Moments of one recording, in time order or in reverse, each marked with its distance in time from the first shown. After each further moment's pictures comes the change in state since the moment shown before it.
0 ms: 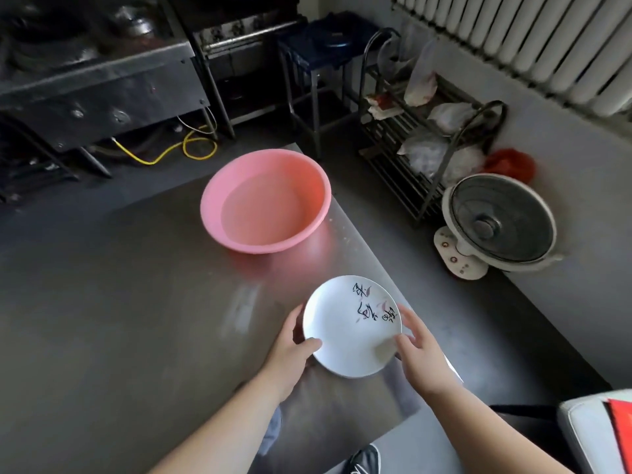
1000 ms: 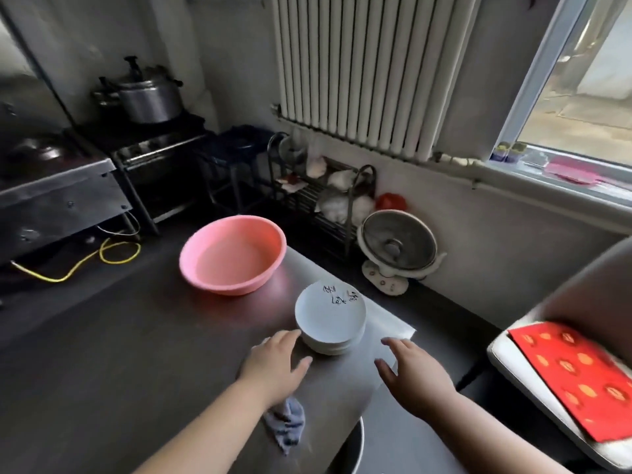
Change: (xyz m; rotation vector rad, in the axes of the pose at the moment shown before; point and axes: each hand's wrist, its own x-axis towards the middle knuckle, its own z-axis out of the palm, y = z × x) left_hand -0.090 0.049 -0.072 1.465 -0.154 0.668; right_hand -0.186 0.005 0.059 -0.897 0.441 -0.084
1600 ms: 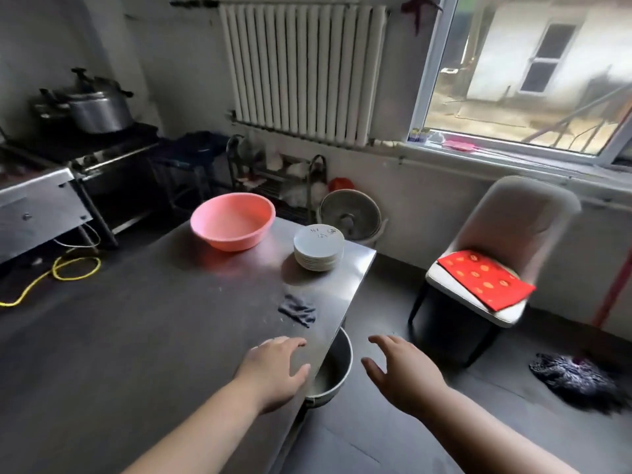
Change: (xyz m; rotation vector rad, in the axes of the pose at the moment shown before) left_hand -0.308 -0.051 -0.020 -0.017 -0.070 0.281; right_hand -0.340 -0.147 0.037 0.007 0.103 0.134
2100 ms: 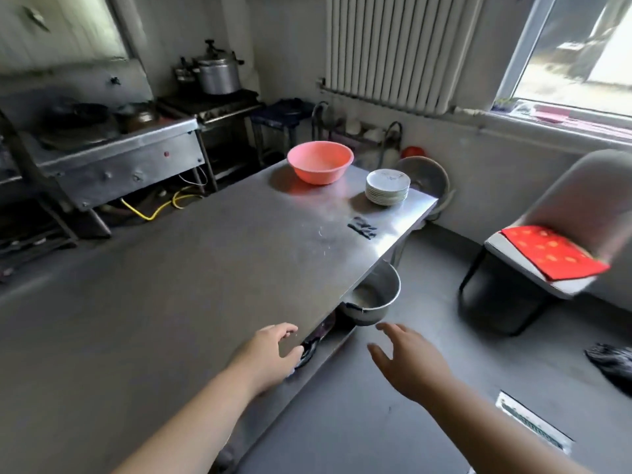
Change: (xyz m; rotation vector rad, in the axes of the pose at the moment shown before) left_hand -0.354 -0.013 0.075 -0.382 0.099 -0.427; right_hand -0.264 -0.068 0.070 0.037 -0.077 -0.212
